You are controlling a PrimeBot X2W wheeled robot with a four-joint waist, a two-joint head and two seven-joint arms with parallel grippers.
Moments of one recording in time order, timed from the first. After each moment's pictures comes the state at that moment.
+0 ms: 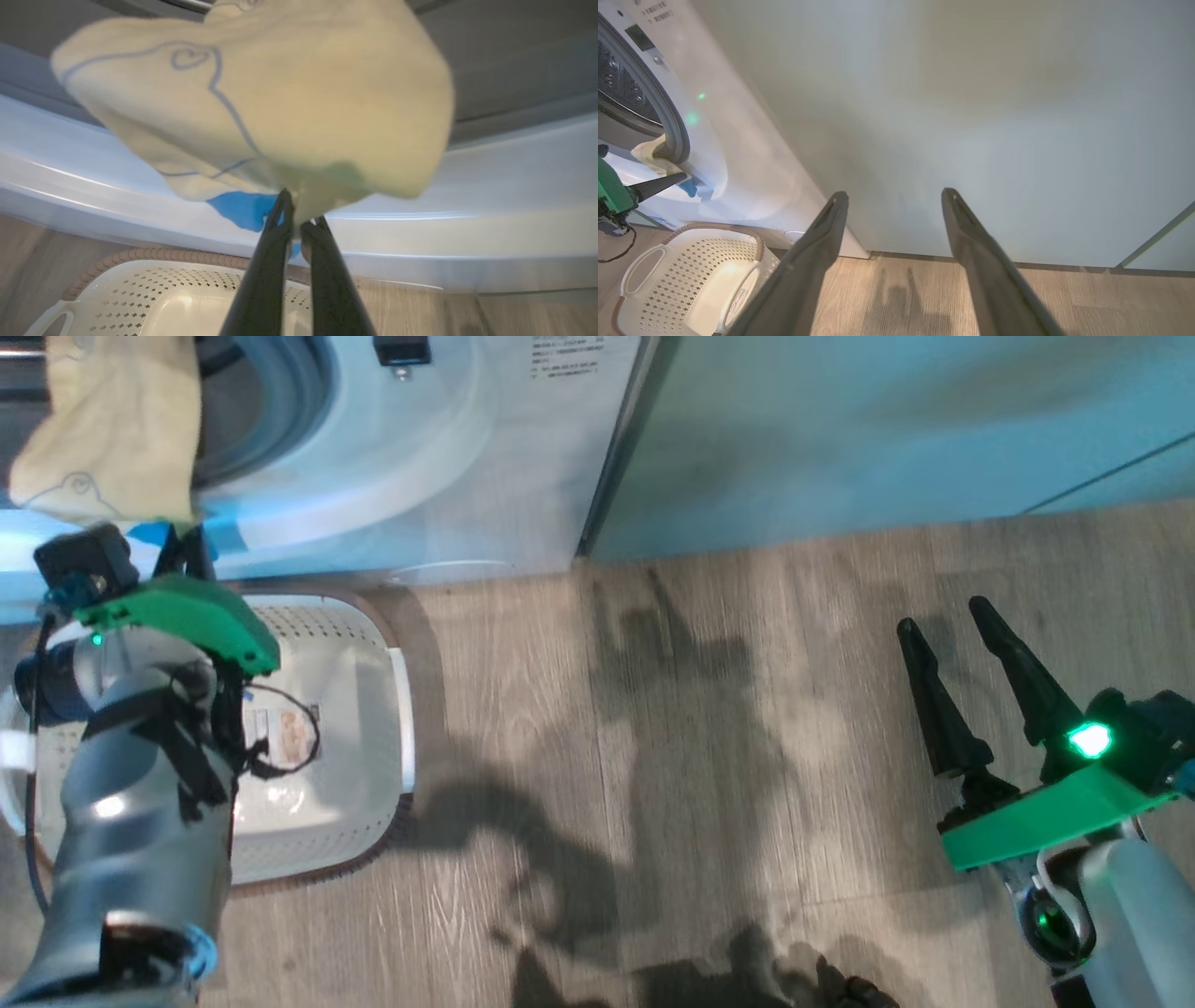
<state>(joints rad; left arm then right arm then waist) -0.76 0.17 0.22 0.94 -0.17 -0.03 -0.26 -0.29 -0.15 0.26 0.18 0.37 0.13 -0.26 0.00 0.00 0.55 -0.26</state>
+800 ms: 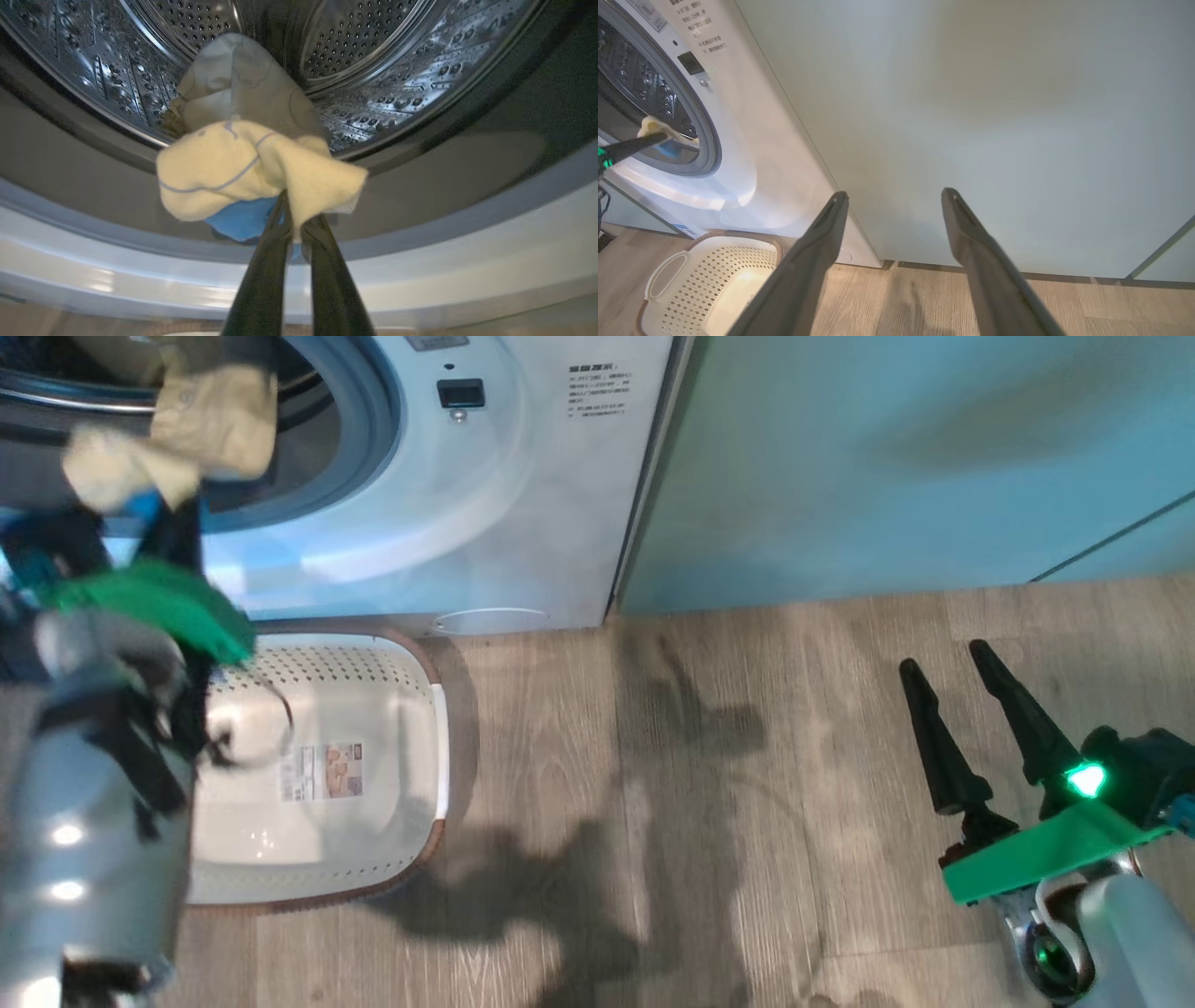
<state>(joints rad) -0.62 0.22 0.16 0.63 -0.23 -0.13 -0.15 -0.23 -0.15 0.25 0.18 0.37 0.13 -0.26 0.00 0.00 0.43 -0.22</state>
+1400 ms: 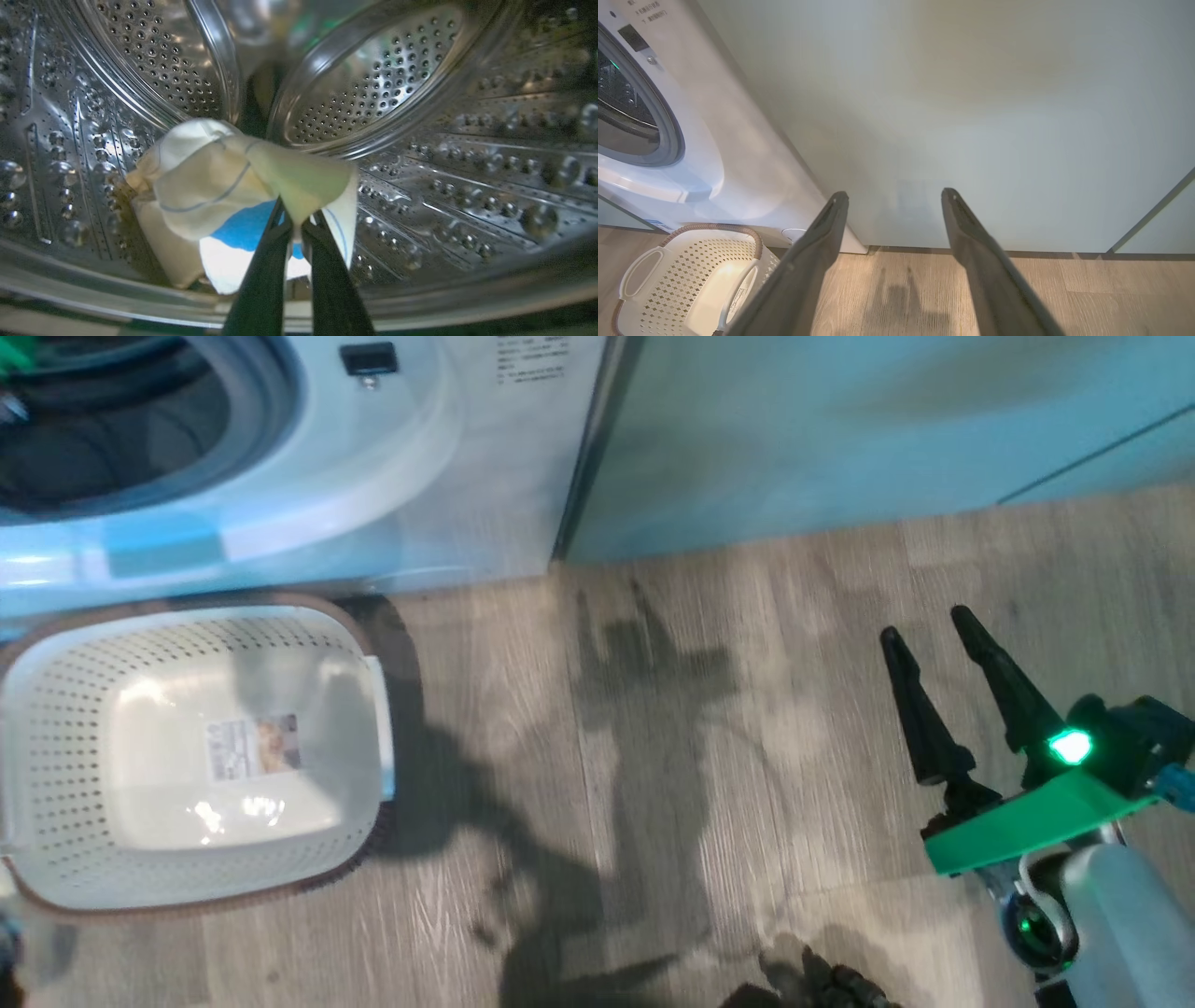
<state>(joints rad) -1.06 0.41 0.12 0.67 -0.47 -0.13 0.16 -0.28 -0.14 0.28 0.18 0.38 0.13 -0.26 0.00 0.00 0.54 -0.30</state>
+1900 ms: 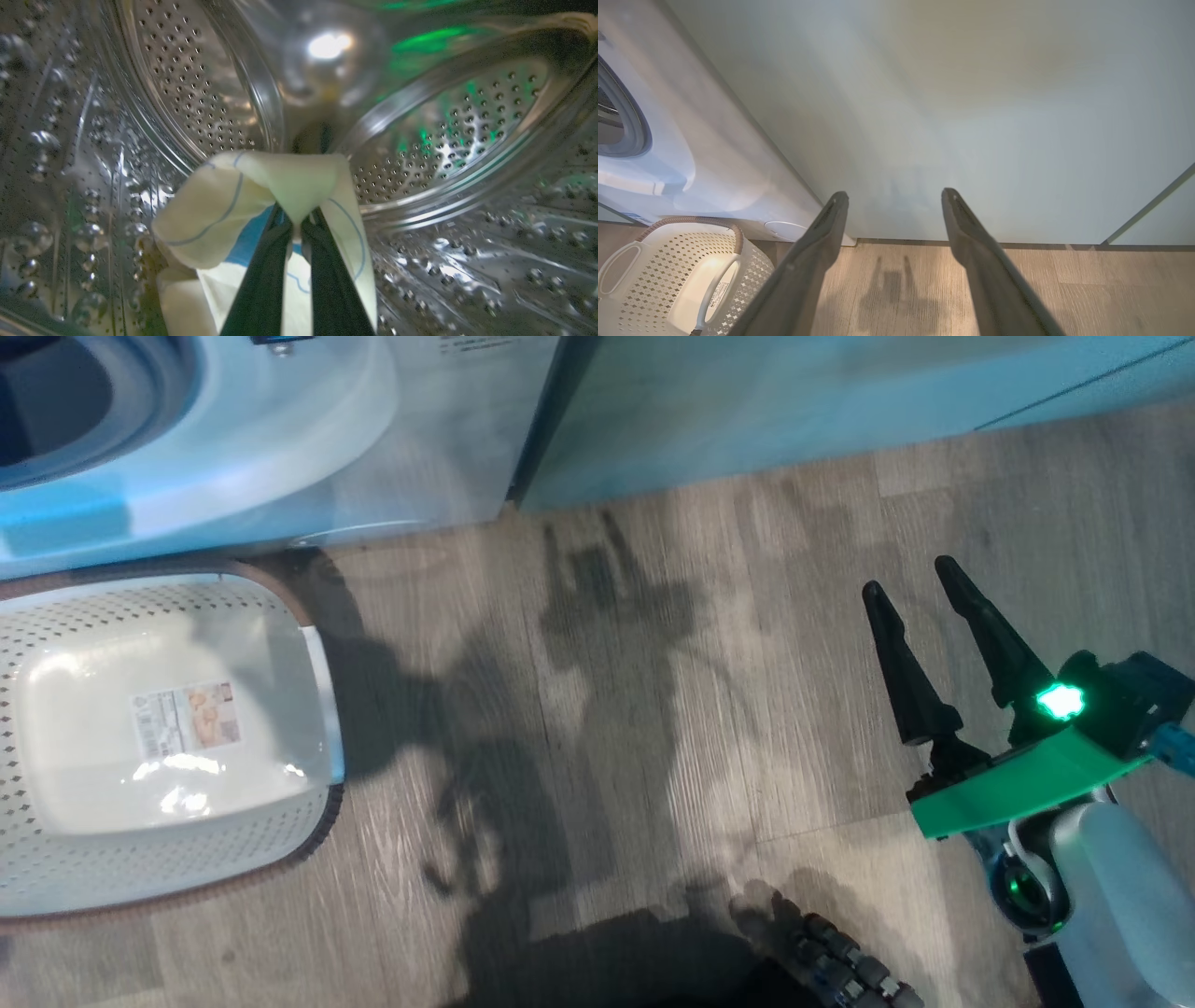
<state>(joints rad) -1.37 0.50 0.08 0.96 -0.36 -0.08 -0.14 -0.36 -0.12 0.31 0.18 0.38 0.13 -0.26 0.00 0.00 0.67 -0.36</state>
